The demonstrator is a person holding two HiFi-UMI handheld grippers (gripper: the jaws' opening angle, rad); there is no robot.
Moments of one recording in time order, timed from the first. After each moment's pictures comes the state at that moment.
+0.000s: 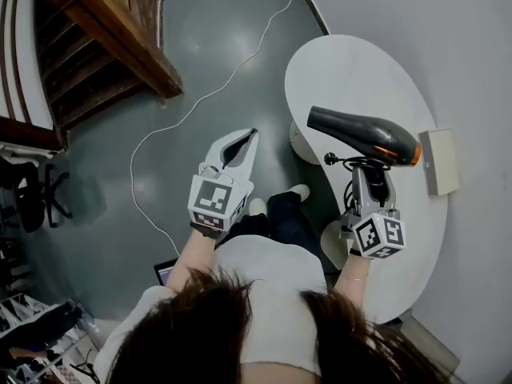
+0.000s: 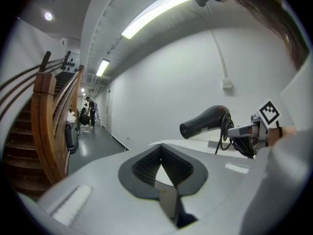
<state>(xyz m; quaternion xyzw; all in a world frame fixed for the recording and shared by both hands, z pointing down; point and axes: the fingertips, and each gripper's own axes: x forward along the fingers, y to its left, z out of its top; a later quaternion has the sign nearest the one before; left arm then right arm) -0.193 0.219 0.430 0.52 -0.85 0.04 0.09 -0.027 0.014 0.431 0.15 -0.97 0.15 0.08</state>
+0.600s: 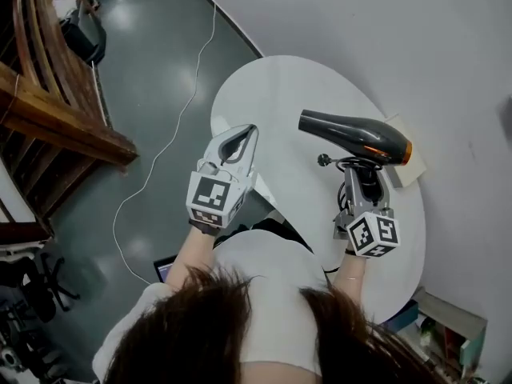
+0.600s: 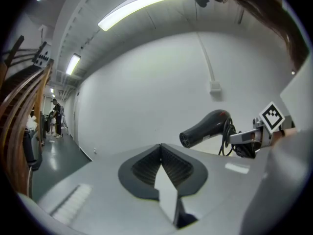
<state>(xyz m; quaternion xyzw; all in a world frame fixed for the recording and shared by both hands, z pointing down) -0.212 -0.015 0.392 0.65 -0.76 0.03 0.04 0.010 -0.143 0.406 0.30 -0.94 0.13 0.04</state>
